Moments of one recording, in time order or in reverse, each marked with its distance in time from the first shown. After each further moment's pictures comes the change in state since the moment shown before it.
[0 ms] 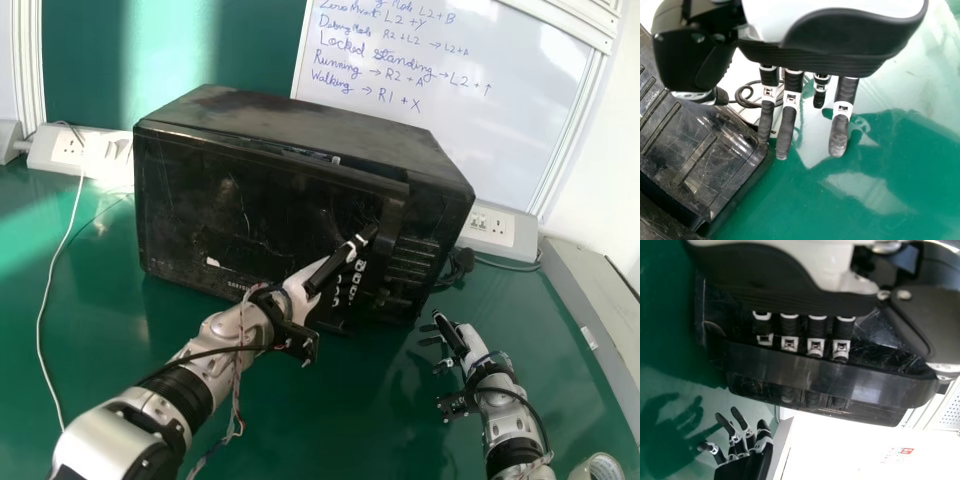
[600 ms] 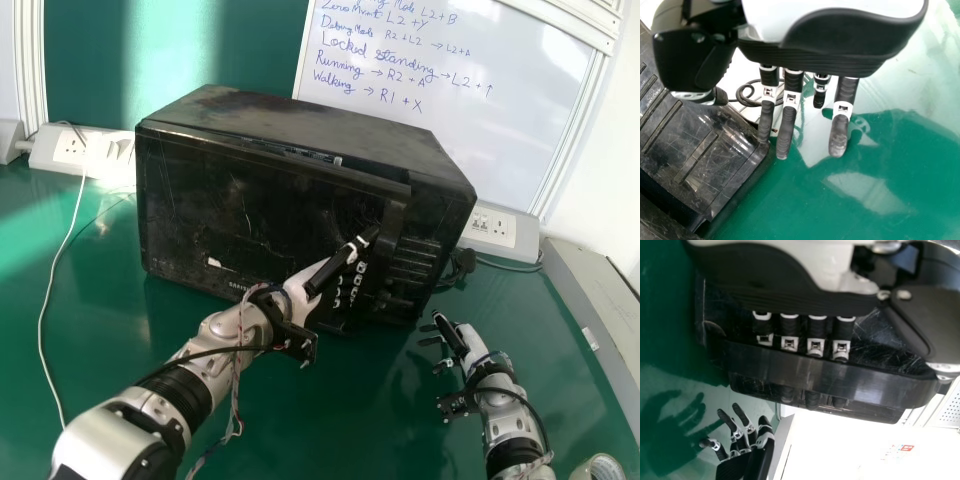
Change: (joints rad) left arm 0.004 0.004 -0.016 0.000 0.004 -0.013 -0.025; right arm 0.000 0.000 0.000 0.000 -0.001 0.000 0.001
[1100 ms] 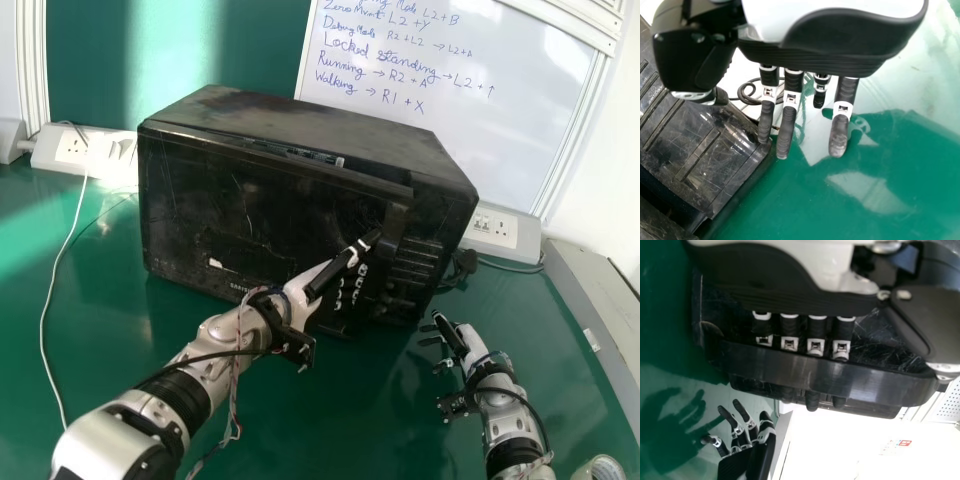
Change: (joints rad) left arm 0.014 -0.001 0.000 -0.001 -0.004 -0.021 -0.035; right arm 0.000 0.000 -0.001 0.000 0.001 0.004 0.000
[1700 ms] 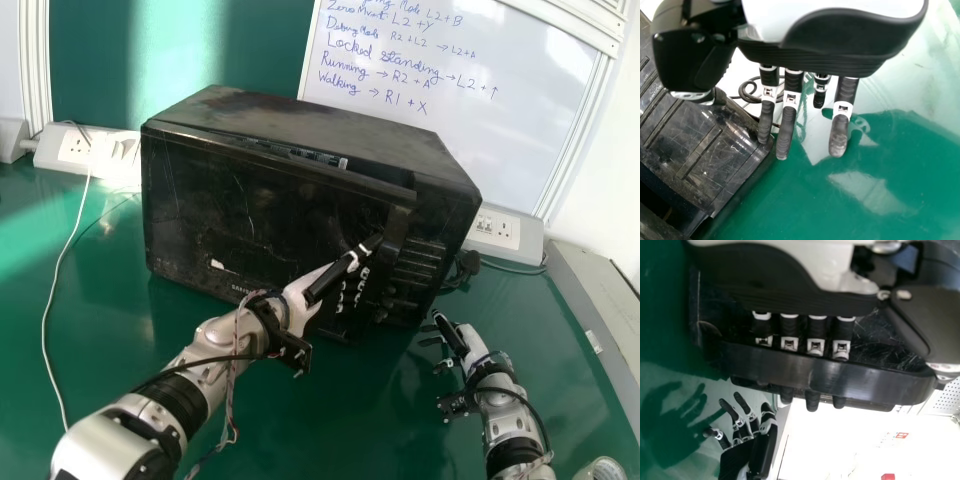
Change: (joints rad) left arm 0.033 0.004 -0.013 -0.031 -0.002 -0.028 -0.048; right arm -0.002 0.000 0.005 0.000 -0.003 0.001 0.000
